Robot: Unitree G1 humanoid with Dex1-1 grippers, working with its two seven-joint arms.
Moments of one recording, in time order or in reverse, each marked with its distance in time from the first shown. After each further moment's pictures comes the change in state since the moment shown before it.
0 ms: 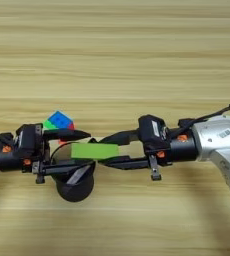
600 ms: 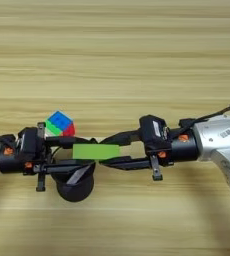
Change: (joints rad) left arm 0.000 0.002 -0.016 -0.001 0.000 -0.005 -0.013; right arm 0.000 -0.003 -0.003 0.003 -0.001 0.000 0.013
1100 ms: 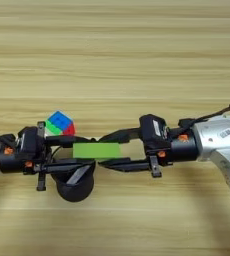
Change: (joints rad) left arm -0.001 -0.002 0.000 0.000 0.000 -0.001 0.010; right arm 0.002 0.006 -0.001 -0.003 0.027 0.000 -0.003
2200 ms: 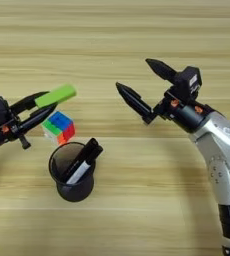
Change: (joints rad) left arm 0.020 -0.085 0.264 0.158 0.023 -0.051 0.292; right arm -0.012 0.354 -0.233 0.246 0.001 -0.127 -0.523
